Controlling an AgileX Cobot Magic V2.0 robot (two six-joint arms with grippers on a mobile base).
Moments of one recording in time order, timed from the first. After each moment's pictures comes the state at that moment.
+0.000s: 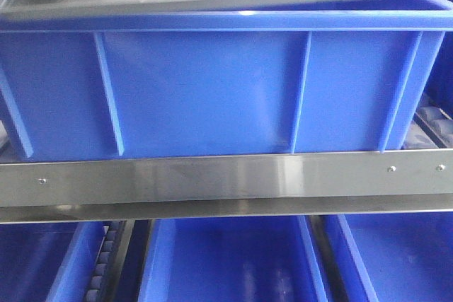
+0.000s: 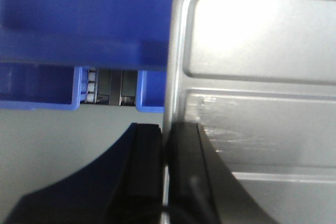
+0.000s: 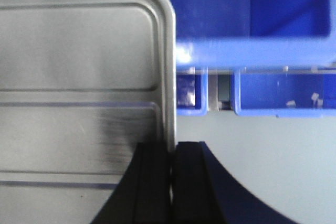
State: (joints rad) left arm -0.87 1.30 -1.33 0.40 1.16 -0.91; right arm 0.83 1.35 -1.40 -0.41 1.21 0.93
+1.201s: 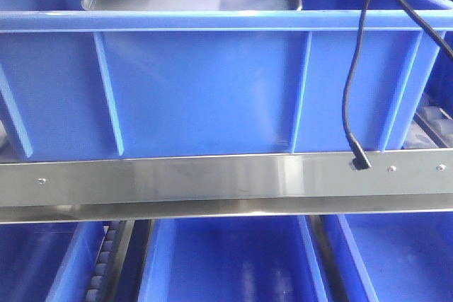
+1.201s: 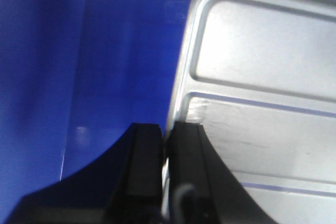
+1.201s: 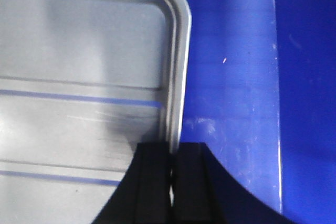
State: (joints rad) left arm -0.51 1.71 -1.64 0.30 0.83 -0.63; right arm 0.51 1.79 -1.74 -0.30 0.94 0.63
